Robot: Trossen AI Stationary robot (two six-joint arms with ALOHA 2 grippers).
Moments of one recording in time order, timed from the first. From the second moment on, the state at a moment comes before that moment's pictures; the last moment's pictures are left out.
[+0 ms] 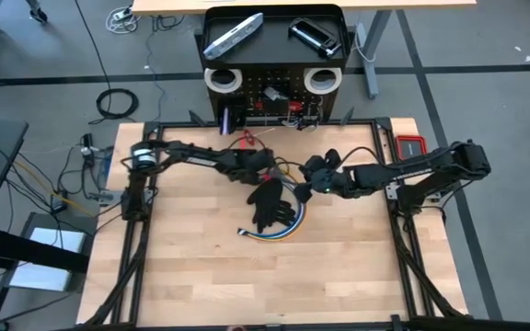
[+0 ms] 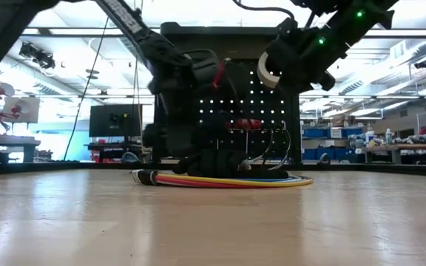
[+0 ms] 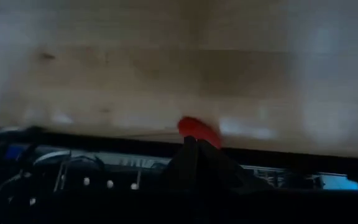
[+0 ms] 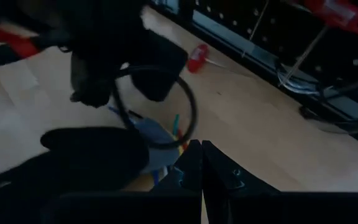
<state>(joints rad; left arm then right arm) 0.26 1.98 1.21 -0.30 -0.75 2.03 0.02 1.36 0.79 -0.19 0.65 0.48</state>
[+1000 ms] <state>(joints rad) 0.30 2.32 1.76 -0.88 -0.89 1.90 0.02 1.28 0.80 -0.25 0.56 0.51</state>
